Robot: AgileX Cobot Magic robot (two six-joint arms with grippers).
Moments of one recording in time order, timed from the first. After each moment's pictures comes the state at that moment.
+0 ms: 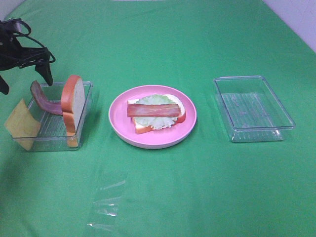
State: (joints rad) left arm 0.00 2.20 -1.77 -0.16 1.00 -0.11; right arm 0.01 0.00 -0.46 -0.05 1.10 0.02
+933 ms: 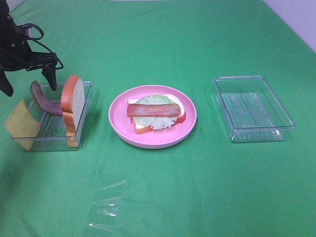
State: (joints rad) left arm -0.03 2.31 -1.93 -0.09 1.14 -0.16; right arm 0.01 0.00 -0.46 -0.05 1.10 0.02
